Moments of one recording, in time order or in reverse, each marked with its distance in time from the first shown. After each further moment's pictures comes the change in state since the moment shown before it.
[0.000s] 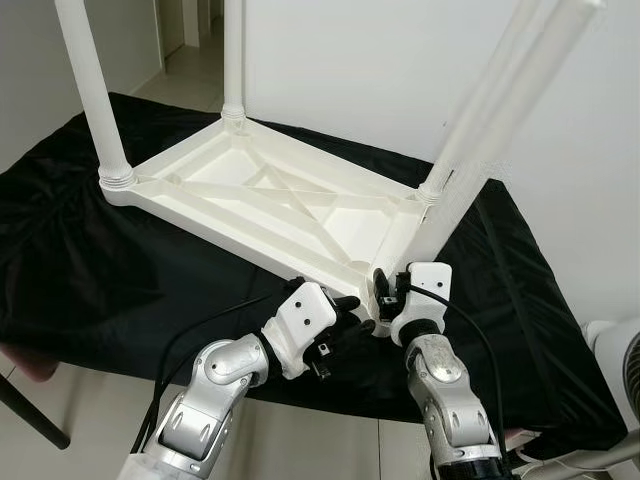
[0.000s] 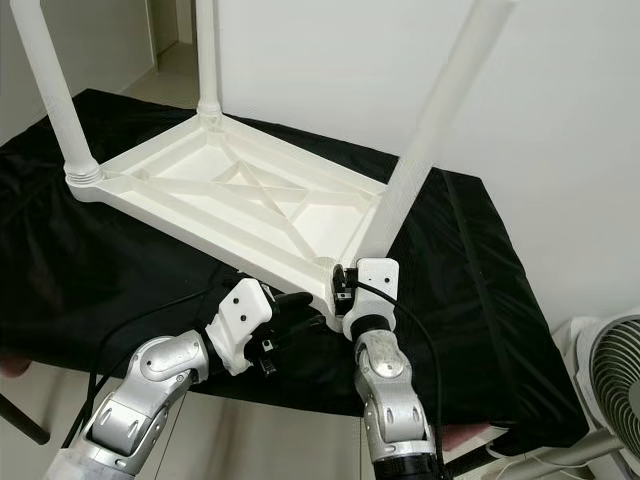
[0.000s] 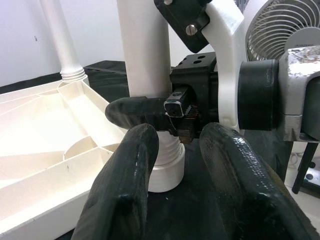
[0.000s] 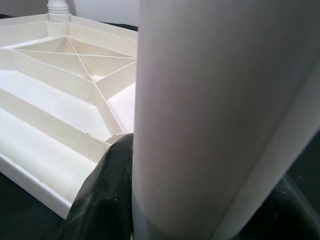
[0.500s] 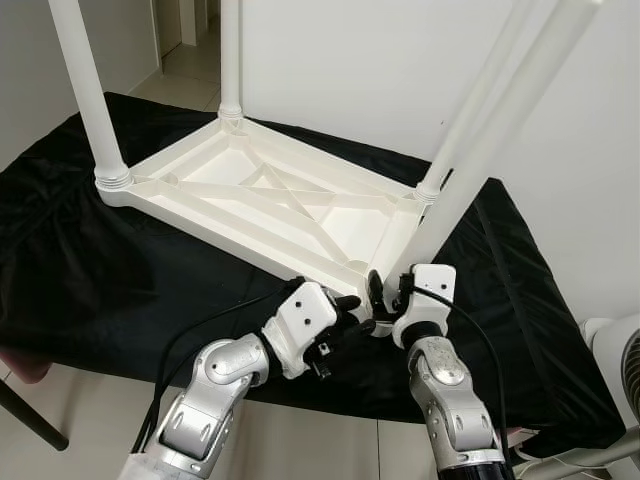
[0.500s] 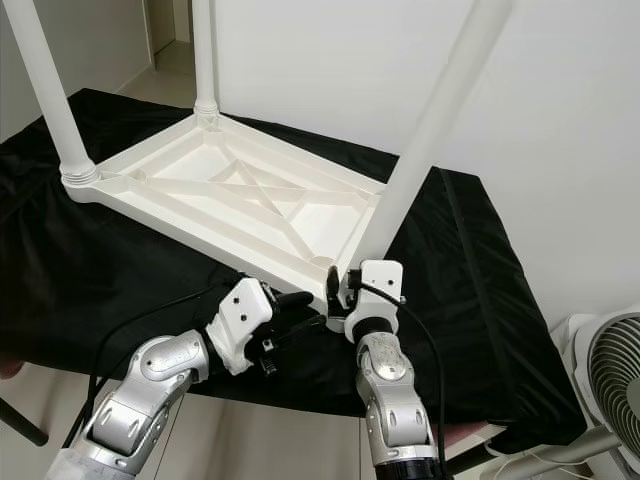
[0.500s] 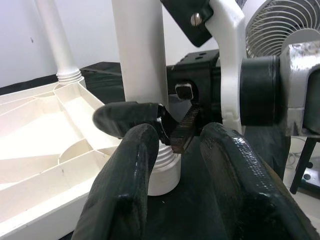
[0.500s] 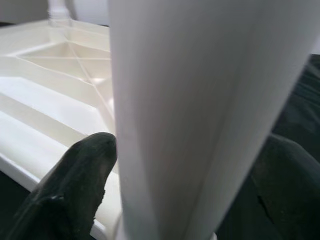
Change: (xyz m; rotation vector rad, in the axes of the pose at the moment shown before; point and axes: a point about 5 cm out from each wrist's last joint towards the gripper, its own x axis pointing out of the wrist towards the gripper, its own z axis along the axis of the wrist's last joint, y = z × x) left arm 0.001 0.000 0.000 -0.001 -0.004 0.000; right arm 0.000 -0.006 0.003 0.041 -0.004 0.058
